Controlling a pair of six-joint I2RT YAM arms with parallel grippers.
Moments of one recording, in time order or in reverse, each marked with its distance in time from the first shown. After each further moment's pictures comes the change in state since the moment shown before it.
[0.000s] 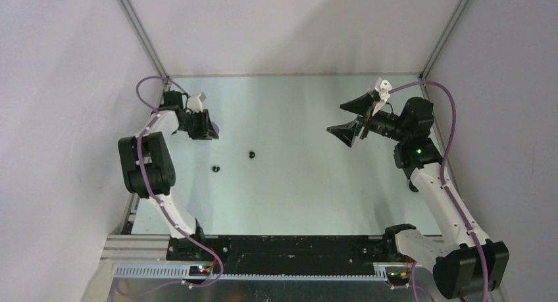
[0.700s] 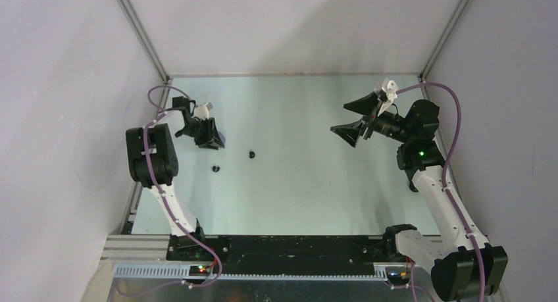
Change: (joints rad) left arm -0.005 0.142 0.021 -0.084 0.020 -0.014; right arm -0.045 -0.023 -0.028 0.061 -0.042 0.061
